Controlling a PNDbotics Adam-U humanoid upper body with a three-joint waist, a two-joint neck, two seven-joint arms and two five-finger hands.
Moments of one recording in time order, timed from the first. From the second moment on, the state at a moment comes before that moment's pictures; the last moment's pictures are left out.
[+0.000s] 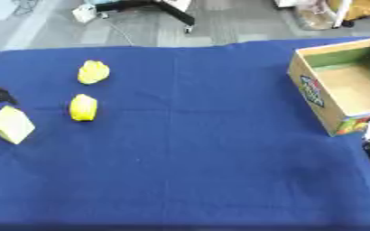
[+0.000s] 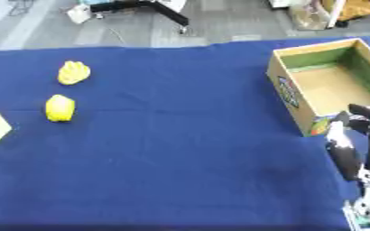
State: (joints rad) left arm -0.54 0.84 -0.14 -0.95 -1.12 -0.42 -0.35; right arm -0.05 -0.28 0.01 -1.73 0.29 -0.15 -0.49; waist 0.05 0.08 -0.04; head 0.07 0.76
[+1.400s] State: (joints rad) left arm -0.48 0.95 -0.08 -1.34 -0.94 -0.33 -0.33; right arm -0.05 -0.27 0.01 -1.73 0.29 -0.15 -0.49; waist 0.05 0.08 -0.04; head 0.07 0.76
